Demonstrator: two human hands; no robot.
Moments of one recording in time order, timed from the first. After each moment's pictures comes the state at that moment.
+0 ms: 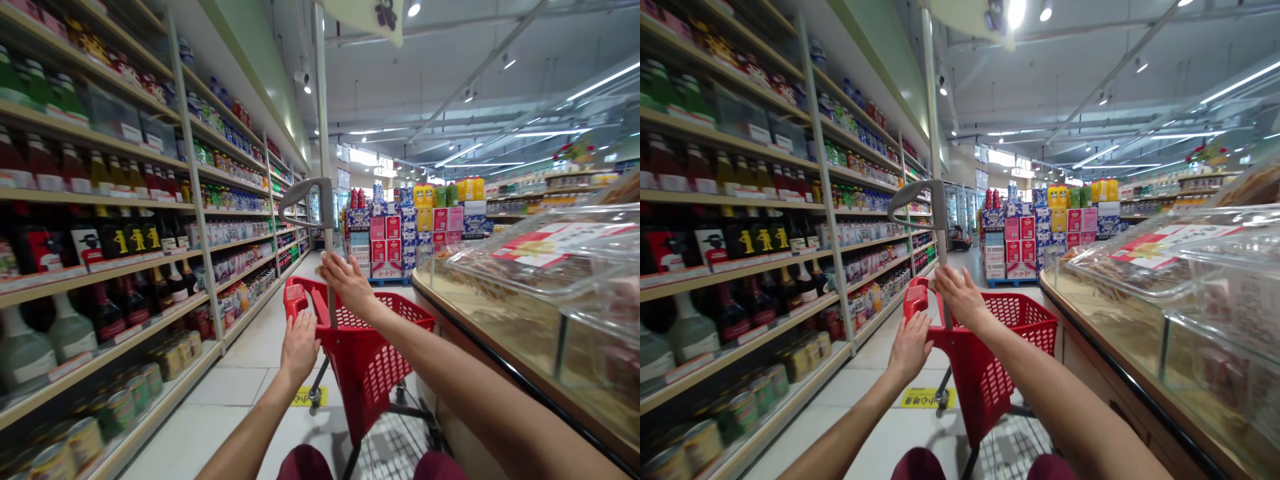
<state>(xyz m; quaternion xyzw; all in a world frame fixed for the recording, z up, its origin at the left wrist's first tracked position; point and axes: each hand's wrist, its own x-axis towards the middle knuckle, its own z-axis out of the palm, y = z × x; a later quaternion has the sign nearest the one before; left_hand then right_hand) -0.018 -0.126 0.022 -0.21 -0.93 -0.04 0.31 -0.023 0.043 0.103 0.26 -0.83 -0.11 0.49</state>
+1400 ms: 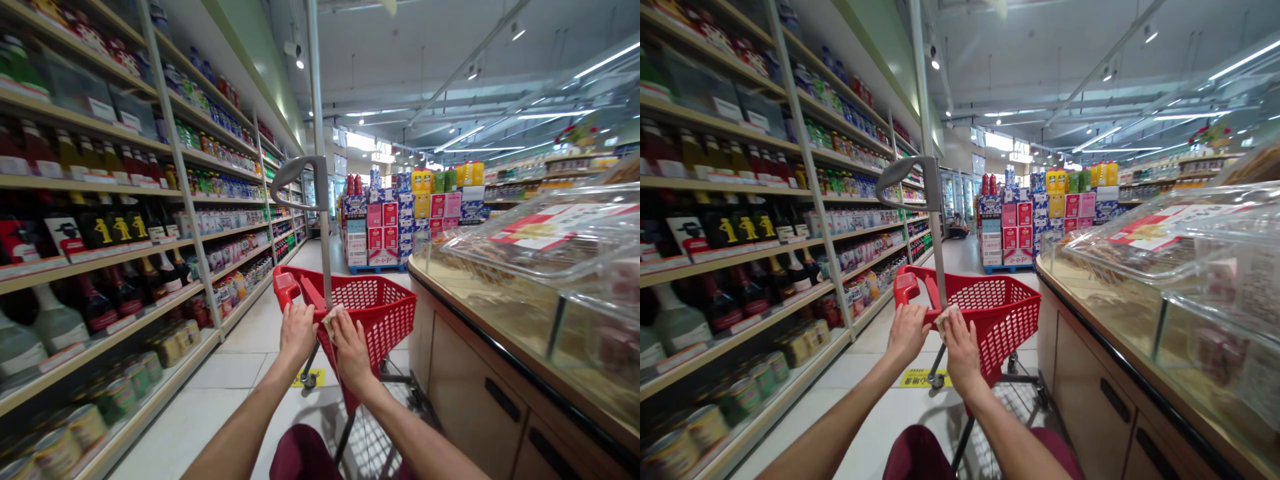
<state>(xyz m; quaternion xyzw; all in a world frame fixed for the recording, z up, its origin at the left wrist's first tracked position) -0.020 -0.112 0.023 -0.20 -0.92 -0.04 0.33 -0.006 0.022 -0.092 0.09 -0.88 0.03 0.47</state>
